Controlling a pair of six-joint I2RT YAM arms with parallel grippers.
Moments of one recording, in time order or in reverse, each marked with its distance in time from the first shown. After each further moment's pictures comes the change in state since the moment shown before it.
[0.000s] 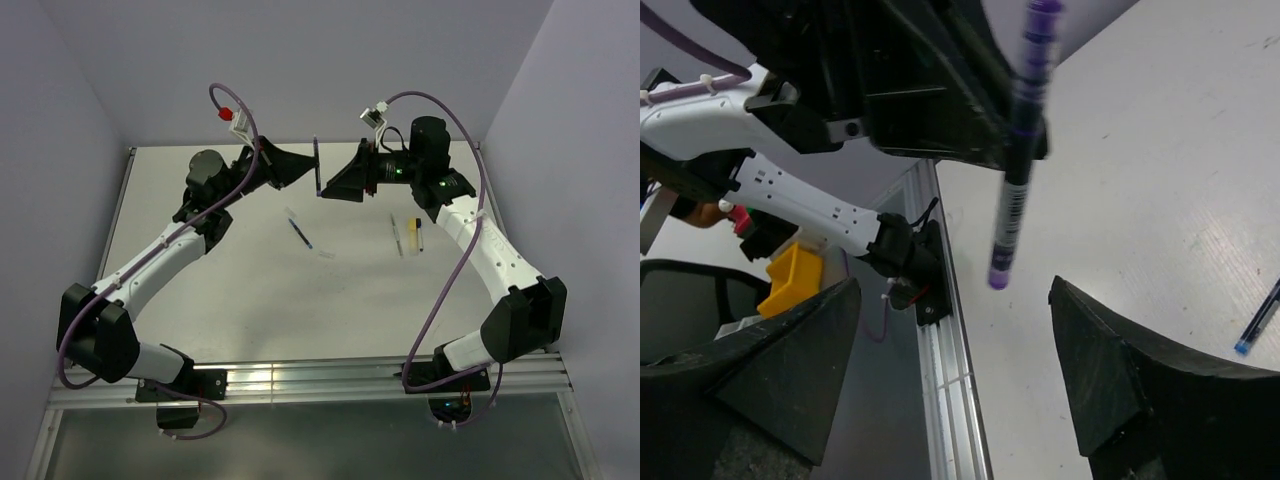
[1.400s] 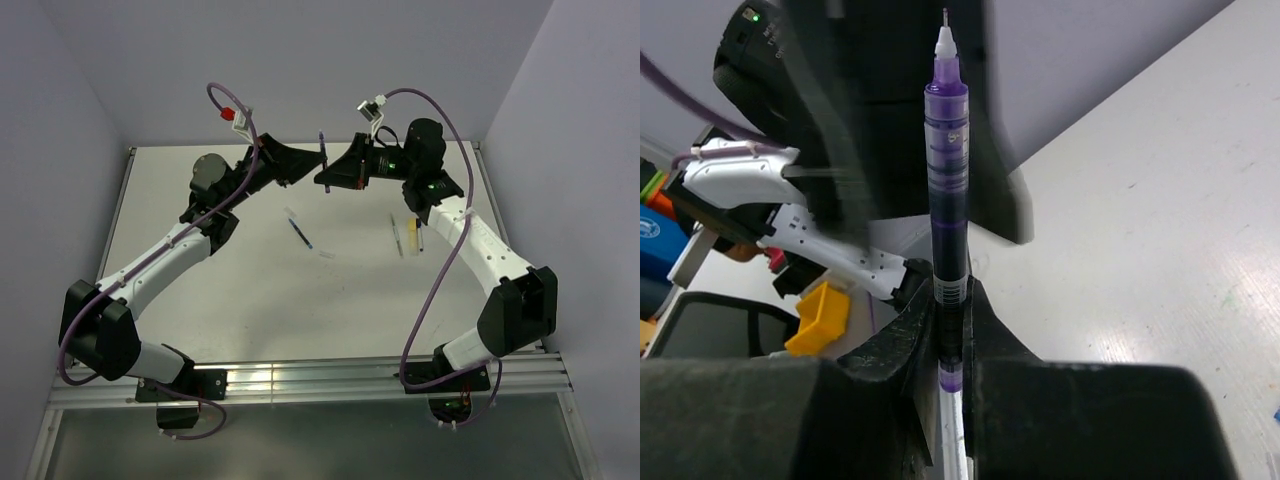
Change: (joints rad) left arm -0.048 0.014 0.000 0.150 -0.046 -0.139; right arm 0.034 0.040 -0.042 0.321 0.037 0.254
